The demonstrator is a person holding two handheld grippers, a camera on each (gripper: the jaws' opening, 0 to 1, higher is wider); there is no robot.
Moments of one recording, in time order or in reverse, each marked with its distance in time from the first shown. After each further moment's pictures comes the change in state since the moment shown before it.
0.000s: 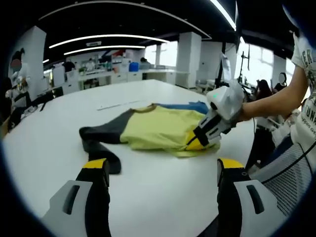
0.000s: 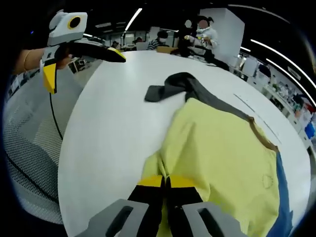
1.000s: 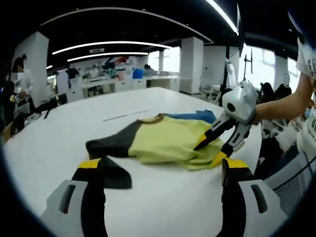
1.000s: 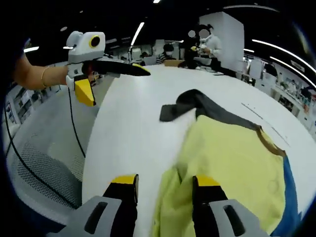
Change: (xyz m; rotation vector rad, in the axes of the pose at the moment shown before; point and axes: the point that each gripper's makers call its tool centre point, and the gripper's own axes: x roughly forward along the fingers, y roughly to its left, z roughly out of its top) left arm 0.006 0.015 0.025 0.008 -0.055 0.034; right arm -0.015 0.017 0.021 0.040 -0.074 0.108
